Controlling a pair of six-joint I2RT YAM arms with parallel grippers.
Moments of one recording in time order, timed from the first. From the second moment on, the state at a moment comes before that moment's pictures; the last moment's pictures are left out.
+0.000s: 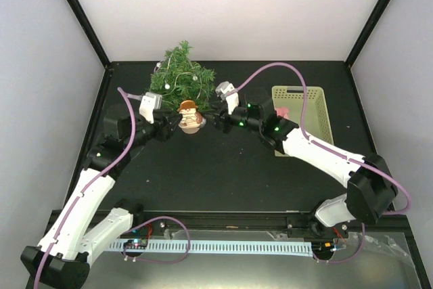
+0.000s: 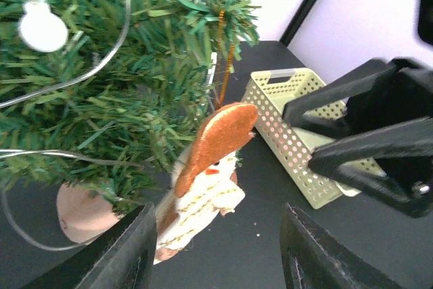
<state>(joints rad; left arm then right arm) -0.29 0.81 0.85 -0.39 0.41 -0.25 0.76 1.44 1.03 0.12 -0.35 0.13</state>
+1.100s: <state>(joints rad) -0.29 0.51 0.71 -0.46 0.01 -0.17 0.83 1.62 1.29 0.06 -0.39 -0.07</state>
